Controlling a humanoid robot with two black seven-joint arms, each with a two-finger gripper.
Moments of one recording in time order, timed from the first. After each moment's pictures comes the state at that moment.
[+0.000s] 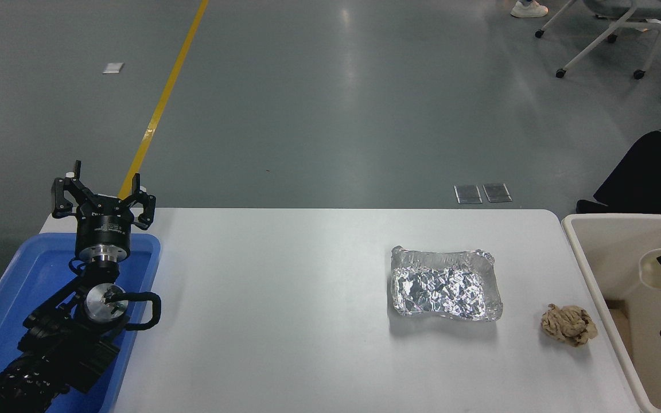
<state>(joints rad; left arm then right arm) -0.61 0.17 -1.00 -0.41 -0.12 -0.52 -0.60 0.67 -0.37 -0.43 0.00 -0.03 -0.06 -0.04</state>
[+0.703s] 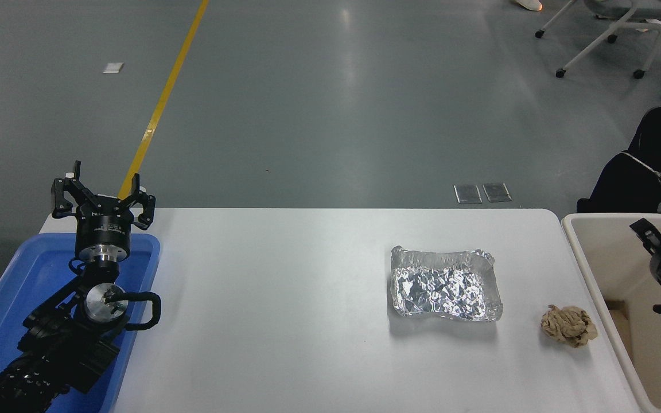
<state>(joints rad) -0.61 0.17 -1.00 -0.41 -0.12 -0.52 -0.60 0.88 -0.45 -0.60 0.20 -0.05 0.02 -0.03</state>
